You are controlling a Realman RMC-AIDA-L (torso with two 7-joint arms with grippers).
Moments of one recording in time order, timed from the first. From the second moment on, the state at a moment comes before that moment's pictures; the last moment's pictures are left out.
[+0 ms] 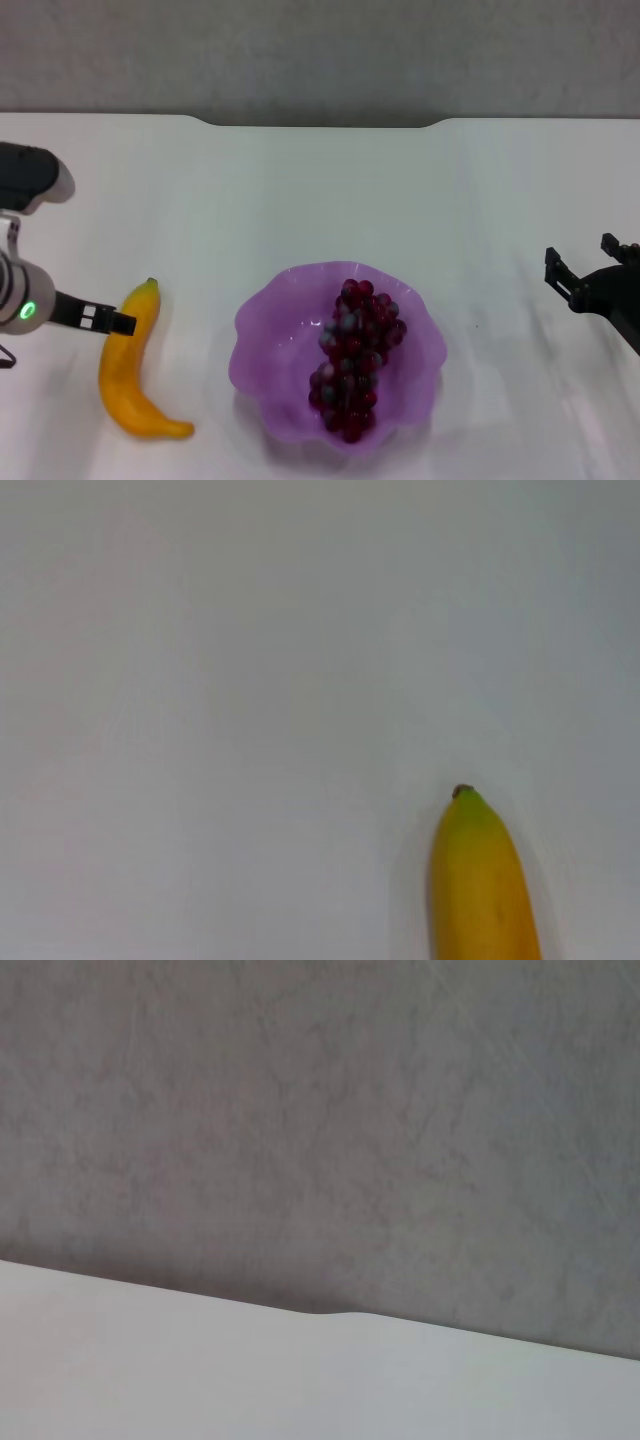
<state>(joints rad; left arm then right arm) -0.43 -2.04 -1.63 -1.26 2.87 -1.11 0.01 0.44 2.01 0.73 0.29 -2.24 -0.83 0.05</state>
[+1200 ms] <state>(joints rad) -0.50 -2.04 -1.52 -1.02 2.87 -0.92 -0.17 0.44 2.01 0.72 0.30 -2.24 -0.83 0.05</state>
